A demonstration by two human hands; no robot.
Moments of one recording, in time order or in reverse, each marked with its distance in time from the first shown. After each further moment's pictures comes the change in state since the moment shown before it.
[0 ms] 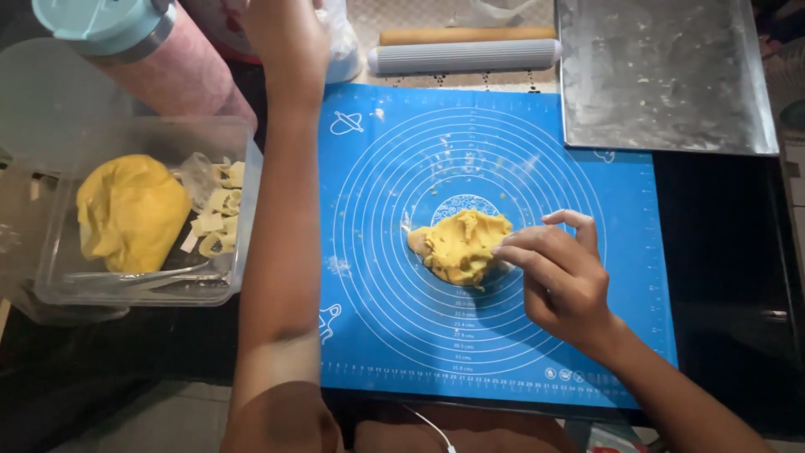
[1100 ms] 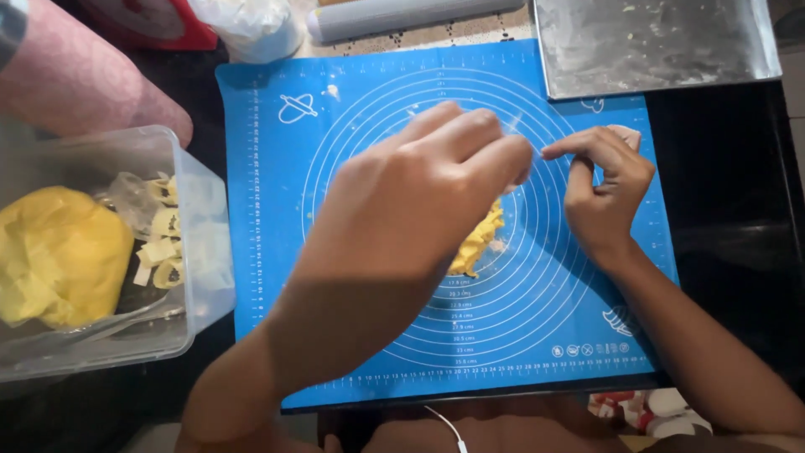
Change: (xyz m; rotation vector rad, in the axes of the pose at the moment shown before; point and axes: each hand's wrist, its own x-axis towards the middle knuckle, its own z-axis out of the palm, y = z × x) left_hand -0.001 0.183 -0.281 -0.868 -0.748 0.353; right_hand -0.012 0.068 0.007 -0.089 0.150 0.467
